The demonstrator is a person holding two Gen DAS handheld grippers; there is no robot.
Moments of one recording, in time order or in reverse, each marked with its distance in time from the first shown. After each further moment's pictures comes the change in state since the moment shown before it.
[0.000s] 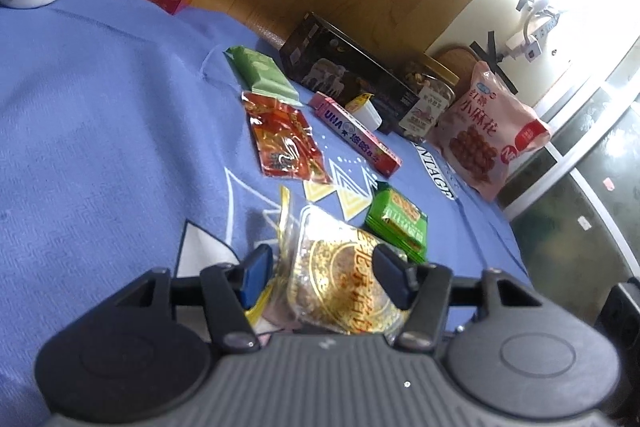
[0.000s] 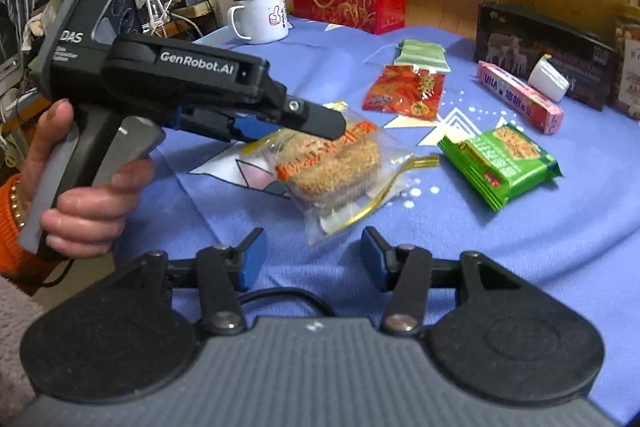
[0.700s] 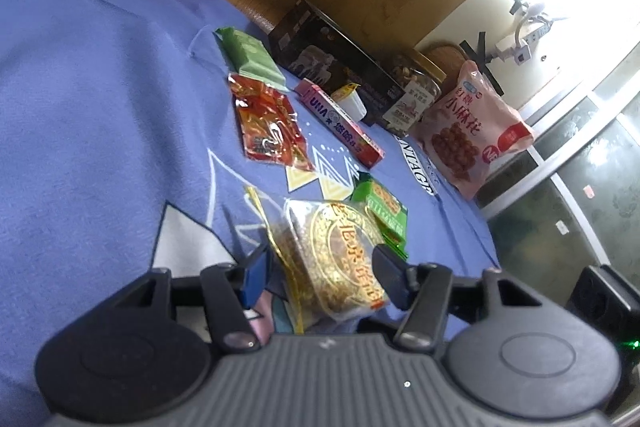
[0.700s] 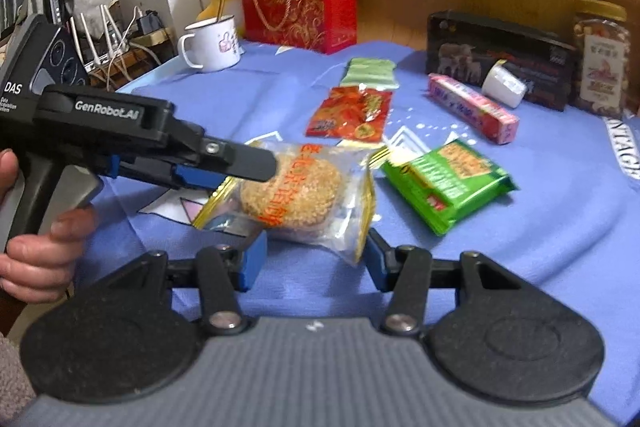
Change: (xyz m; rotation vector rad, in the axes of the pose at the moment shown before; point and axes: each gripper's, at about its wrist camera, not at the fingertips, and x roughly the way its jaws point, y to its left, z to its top) left arm 0.006 0.002 0.000 -0.049 0.027 -0.069; right arm 0.001 -0.025 0.008 0.075 -0.047 -0.079
